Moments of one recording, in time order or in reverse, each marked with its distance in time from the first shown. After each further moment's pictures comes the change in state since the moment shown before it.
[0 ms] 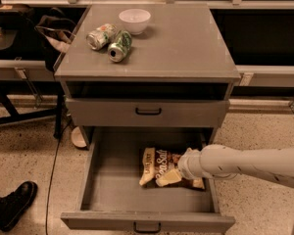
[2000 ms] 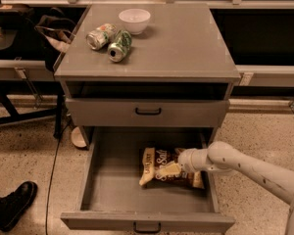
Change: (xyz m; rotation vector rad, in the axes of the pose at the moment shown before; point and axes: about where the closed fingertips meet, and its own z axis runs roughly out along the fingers) arm 0.004 -0.039 0.095 -0.250 -0.219 0.016
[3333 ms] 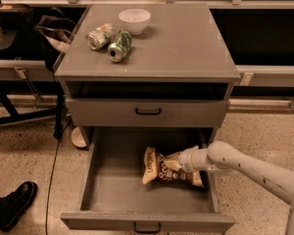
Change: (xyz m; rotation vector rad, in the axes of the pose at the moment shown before) arm 0.000 0.000 0.000 0.000 0.000 0.000
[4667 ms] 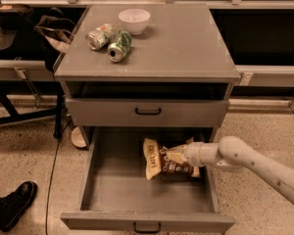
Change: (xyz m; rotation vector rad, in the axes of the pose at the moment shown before) arm -0.041 0.006 -0.037 -0.045 -0.114 0.028
